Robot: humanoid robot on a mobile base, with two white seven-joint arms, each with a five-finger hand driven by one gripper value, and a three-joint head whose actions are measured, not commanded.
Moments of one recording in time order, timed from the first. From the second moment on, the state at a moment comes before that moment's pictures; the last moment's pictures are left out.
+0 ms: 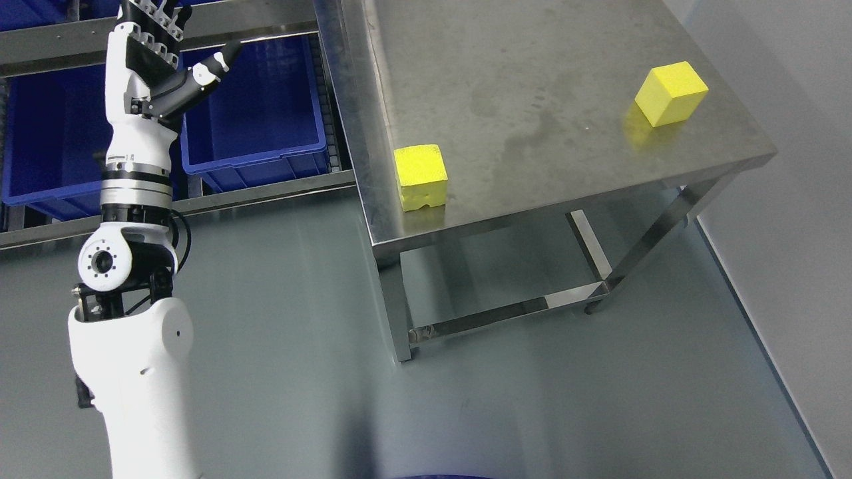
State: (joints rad) left arm -0.38 0.00 0.18 -1.71 0.20 0.04 -0.17; right arm 0.00 0.00 0.00 0.00 0.00 -0.02 -0.03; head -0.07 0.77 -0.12
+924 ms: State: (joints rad) left arm -0.50 0.12 0.12 -1.68 0.16 0.09 -0.29; right arm 0.00 0.00 0.00 0.00 0.00 -0.02 -0.03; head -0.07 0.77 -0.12
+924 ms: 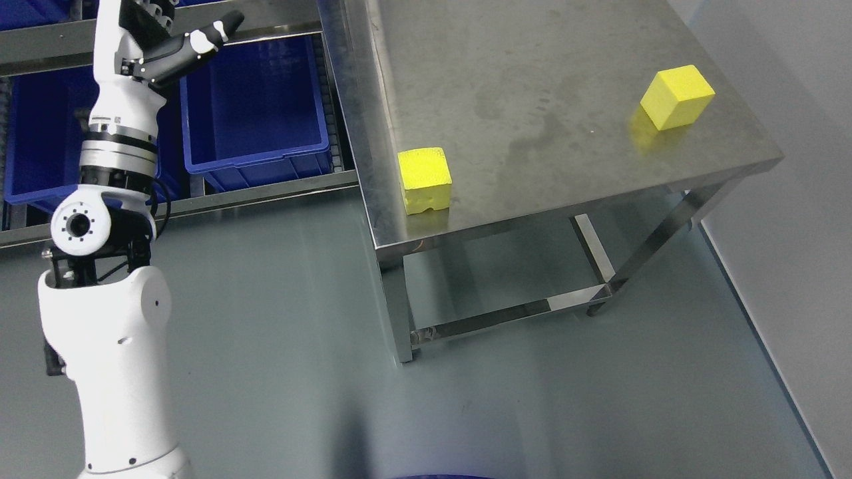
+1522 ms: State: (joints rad) left arm -0.57 0.23 -0.15 -1.60 -0.03 0.07 -0.61; right arm 0.00 0.00 0.00 0.00 0.00 -0.02 -0.03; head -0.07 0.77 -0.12
